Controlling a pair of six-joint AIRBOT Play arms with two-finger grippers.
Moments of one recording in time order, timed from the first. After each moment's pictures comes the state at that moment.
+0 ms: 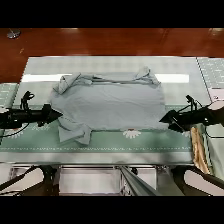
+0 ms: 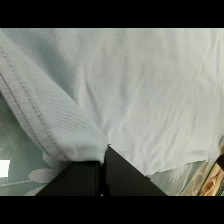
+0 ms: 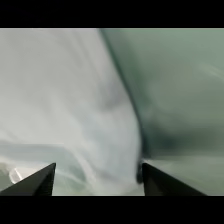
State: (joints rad) left arm 0.44 -1.23 0.57 0.64 -1.11 -1.09; right arm -0.30 -1.25 0.65 -0.95 1.13 1.39
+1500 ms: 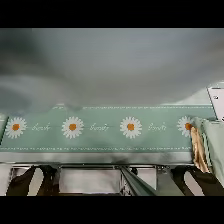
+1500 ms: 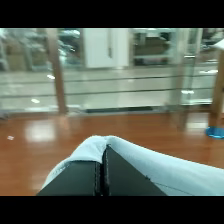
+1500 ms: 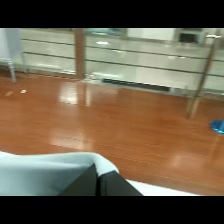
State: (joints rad) left arm 0.44 -0.64 1.88 1.08 -1.18 -1.36; right arm -0.16 -0.75 2.03 -1.20 1.41 1.45
